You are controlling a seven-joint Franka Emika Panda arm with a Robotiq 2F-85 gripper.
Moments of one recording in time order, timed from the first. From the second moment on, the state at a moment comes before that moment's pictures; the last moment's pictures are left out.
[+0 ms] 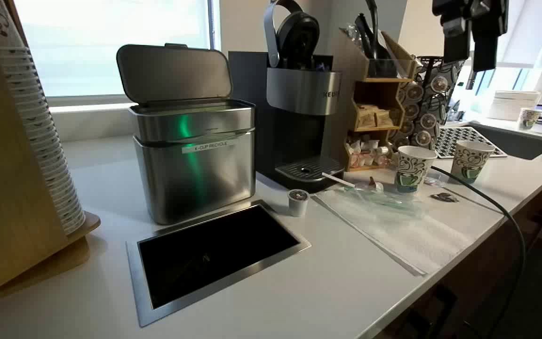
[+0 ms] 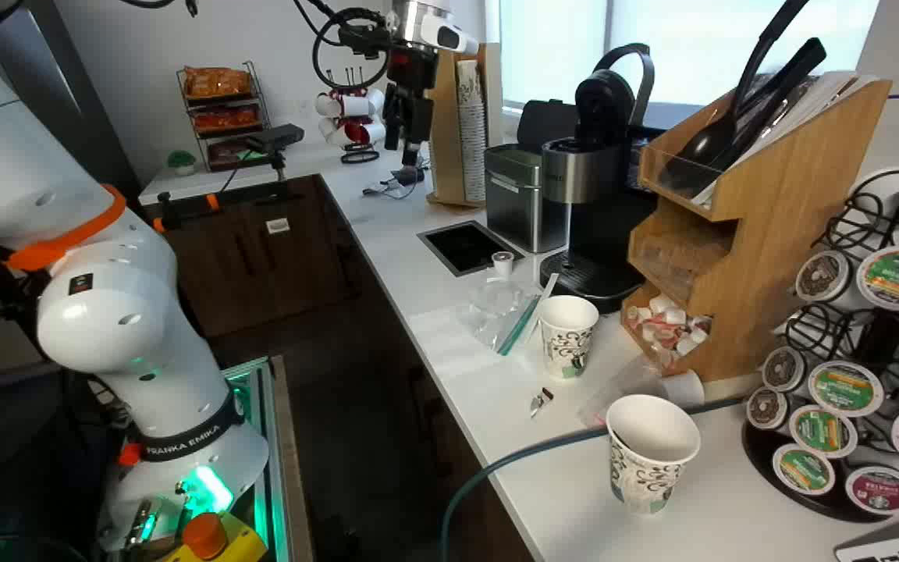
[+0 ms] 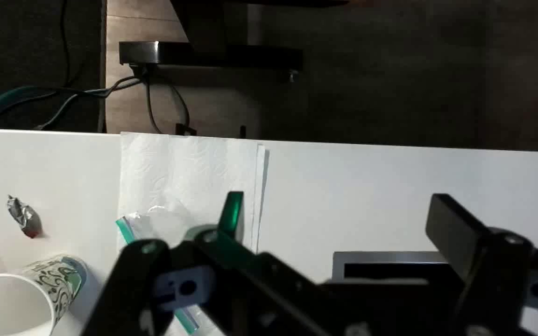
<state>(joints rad) 0.09 -0.28 0.10 -2.02 0.15 1.49 0.16</state>
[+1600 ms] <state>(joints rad) -0.01 -0.37 -0.24 -2.32 -0.01 1.85 -0.60</state>
